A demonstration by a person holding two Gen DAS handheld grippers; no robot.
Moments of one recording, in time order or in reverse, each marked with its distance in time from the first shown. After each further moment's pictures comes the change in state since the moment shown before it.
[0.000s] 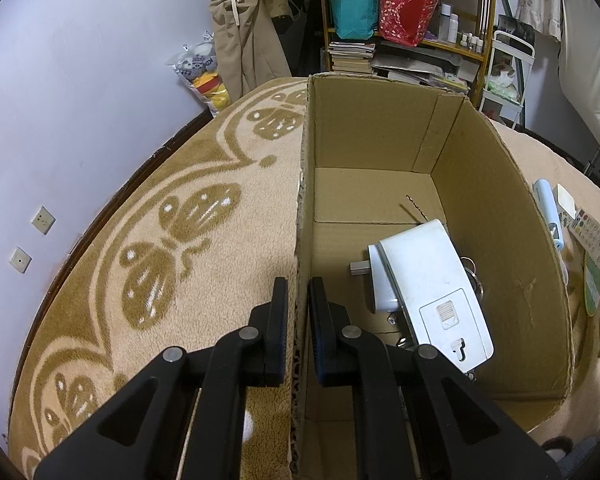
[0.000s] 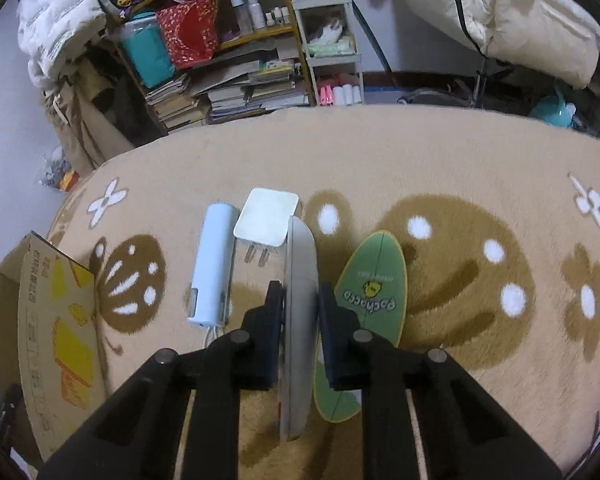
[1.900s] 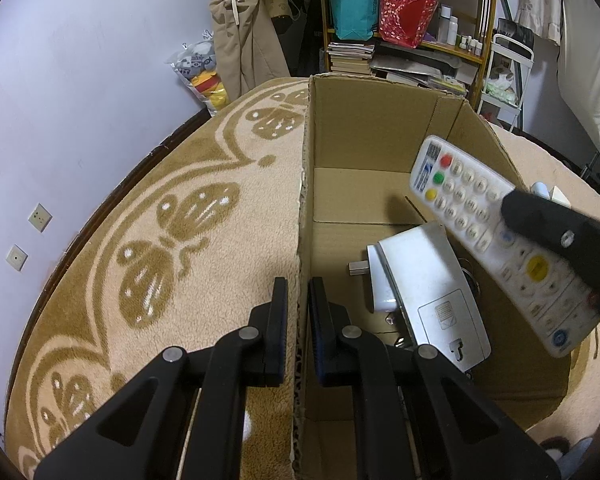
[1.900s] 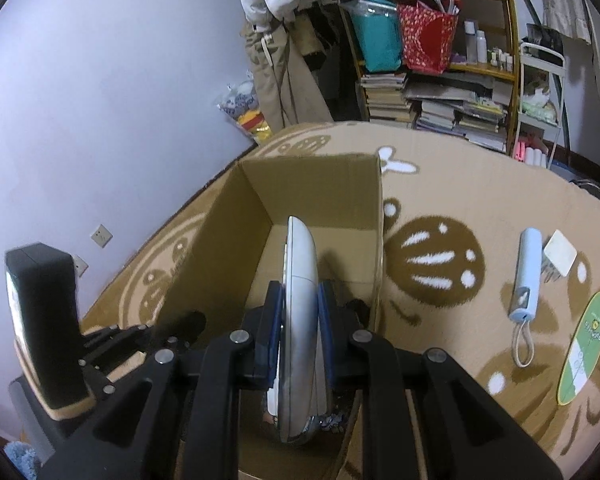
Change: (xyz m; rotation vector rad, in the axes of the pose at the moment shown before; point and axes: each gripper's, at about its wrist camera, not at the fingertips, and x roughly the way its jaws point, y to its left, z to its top) left arm 0.001 0.002 -0.001 -0.003 0.000 -0.005; right arm -0.067 0.209 -0.074 -0.430 -0.024 0.463
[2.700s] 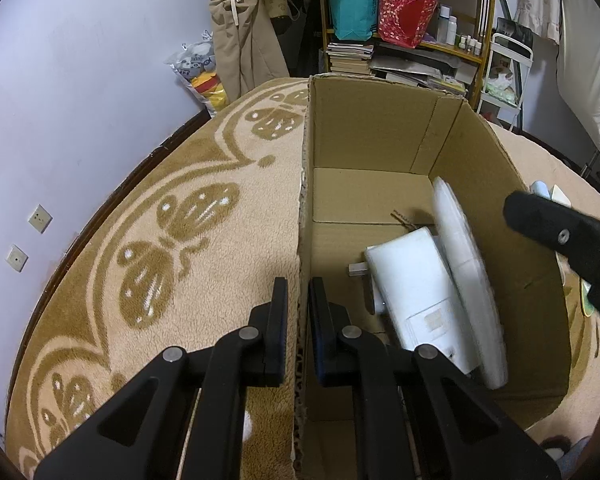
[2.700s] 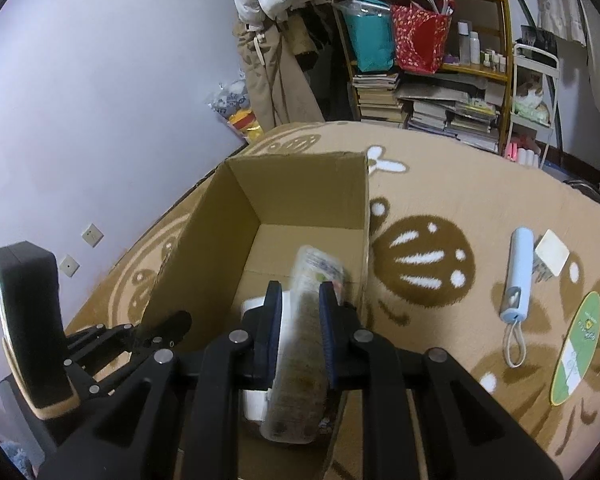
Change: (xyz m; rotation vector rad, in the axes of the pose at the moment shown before) left arm -0.001 -0.001 0.000 0.003 -0.001 -0.002; right arm 0.008 -0.002 -0.001 0.002 0.008 -0.038
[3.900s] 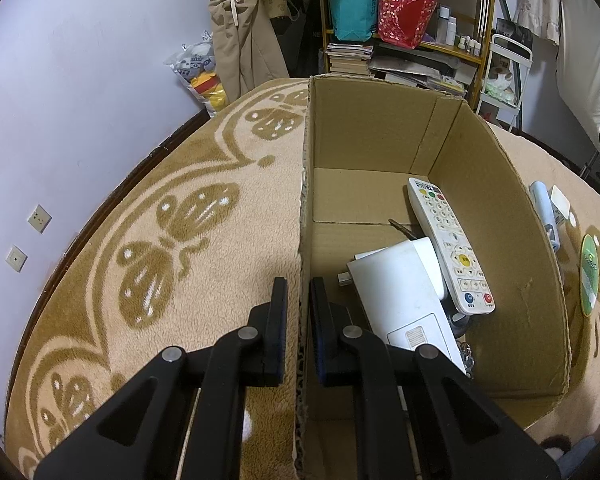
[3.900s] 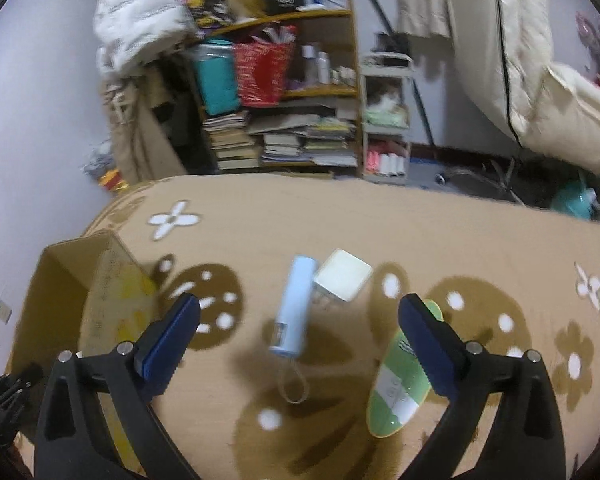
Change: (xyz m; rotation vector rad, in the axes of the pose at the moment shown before) left arm 0.000 -0.001 0.001 -0.002 -0.001 0.001; right arm -0.059 -0.147 0.015 0.180 -0.139 -0.386
